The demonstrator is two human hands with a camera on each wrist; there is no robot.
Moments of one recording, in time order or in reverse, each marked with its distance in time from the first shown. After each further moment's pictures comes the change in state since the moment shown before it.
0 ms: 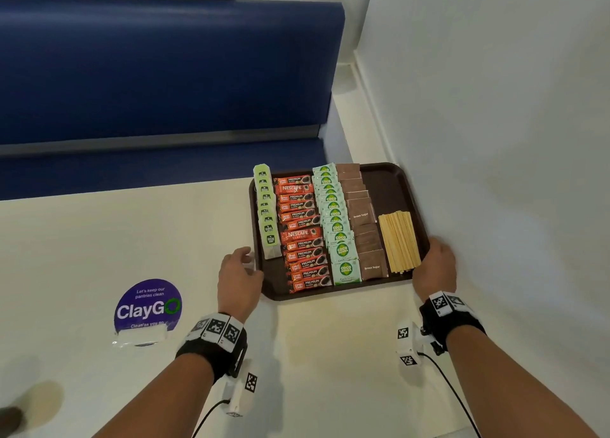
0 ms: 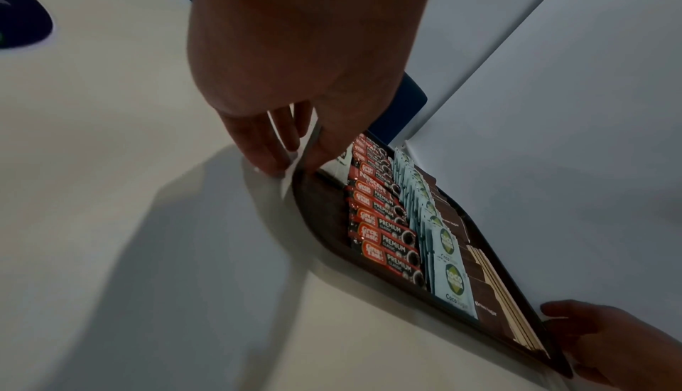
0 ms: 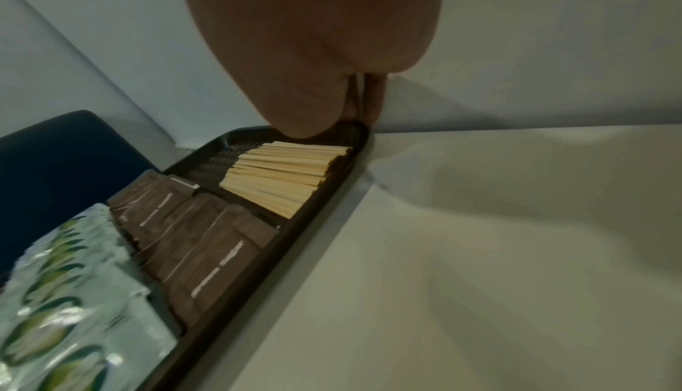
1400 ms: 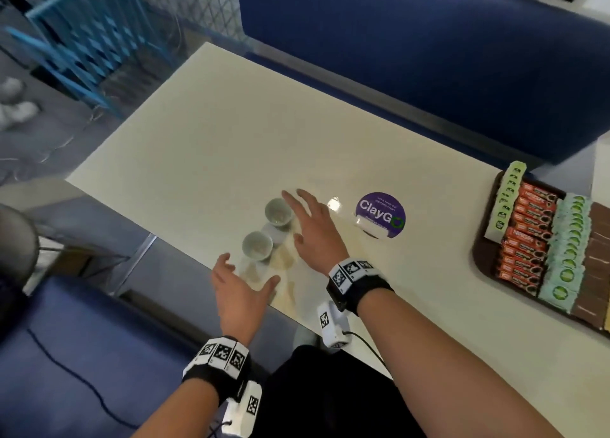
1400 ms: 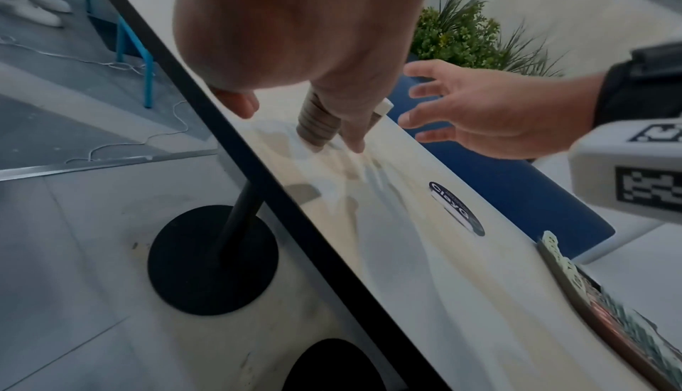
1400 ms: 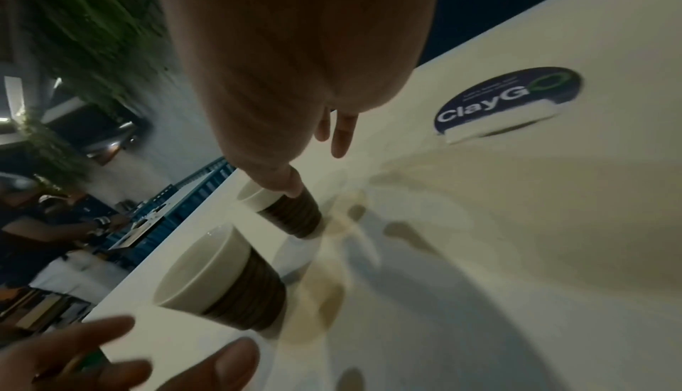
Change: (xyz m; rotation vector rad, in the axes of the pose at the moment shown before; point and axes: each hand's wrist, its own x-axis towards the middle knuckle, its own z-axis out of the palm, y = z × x) left_hand -0.250 -0.295 -0.249 -0.129 0.678 -0.391; right_hand -0.469 -0.377 0.147 0.102 -0.661 -1.337
